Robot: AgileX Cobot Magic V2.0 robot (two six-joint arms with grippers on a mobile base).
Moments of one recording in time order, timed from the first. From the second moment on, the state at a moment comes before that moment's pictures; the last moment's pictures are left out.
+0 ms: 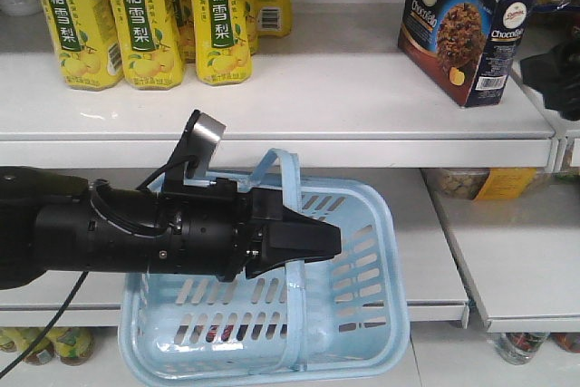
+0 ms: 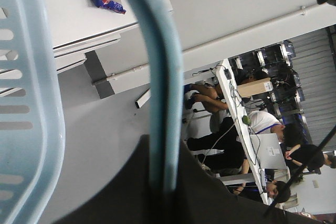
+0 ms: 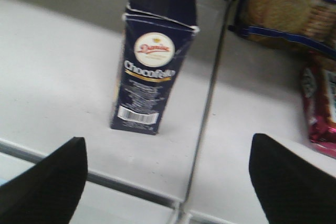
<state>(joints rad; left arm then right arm) -0.52 1.45 -0.88 -1.67 0.85 0.80 0.11 1.07 -1.21 0.00 0.73 -0.23</state>
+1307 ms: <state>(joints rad) -0.52 1.45 -0.88 -1.67 0.84 0.80 0.11 0.08 -0.18 -0.17 0.26 0.11</state>
